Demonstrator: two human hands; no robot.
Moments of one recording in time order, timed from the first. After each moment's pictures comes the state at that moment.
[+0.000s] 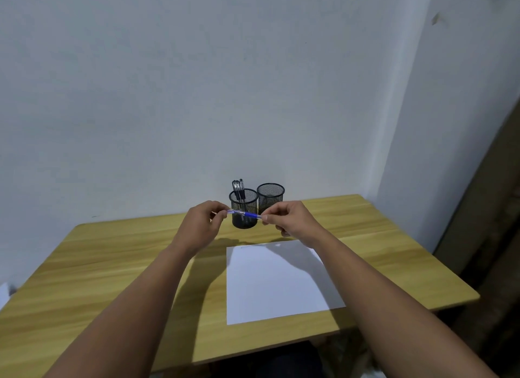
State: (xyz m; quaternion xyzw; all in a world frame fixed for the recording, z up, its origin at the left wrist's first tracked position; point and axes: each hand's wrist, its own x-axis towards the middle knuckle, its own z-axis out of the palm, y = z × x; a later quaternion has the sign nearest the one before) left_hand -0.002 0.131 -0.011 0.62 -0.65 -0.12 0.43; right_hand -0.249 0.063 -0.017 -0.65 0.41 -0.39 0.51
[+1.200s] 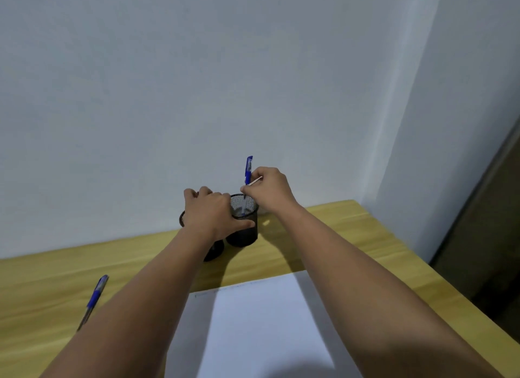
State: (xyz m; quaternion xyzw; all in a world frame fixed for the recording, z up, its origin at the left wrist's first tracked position) left_hand -0.083 -0.063 -0.020 0.69 -0.70 0.16 0.07; right_hand -0.234 -0.112 0.004 -0.68 0.55 -0.40 0.27
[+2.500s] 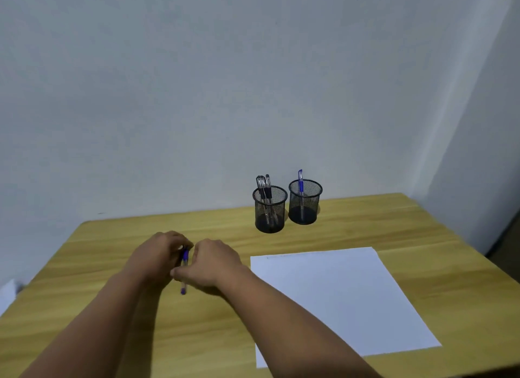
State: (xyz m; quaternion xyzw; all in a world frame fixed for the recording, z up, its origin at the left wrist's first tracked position) left_hand 0.157 0.109 -0.088 0.71 -0.69 -0.05 0.15; right_hand -0.019 0.090 -0.074 -0.83 0.47 -0.11 0.29
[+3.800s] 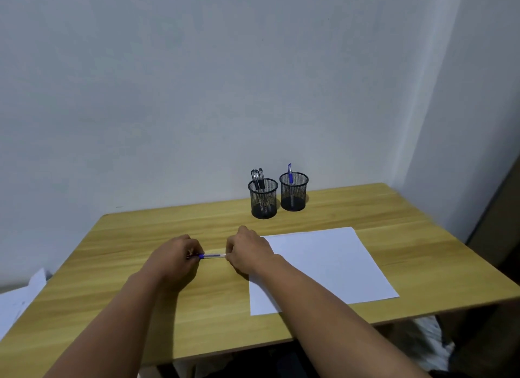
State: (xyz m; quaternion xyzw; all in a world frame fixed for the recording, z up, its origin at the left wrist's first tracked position) left_hand 0.107 0.173 -0.082 0.71 -0.69 -0.05 0.12; right_hand -0.105 0.109 -0.084 -0.87 0.46 -0.11 0.16
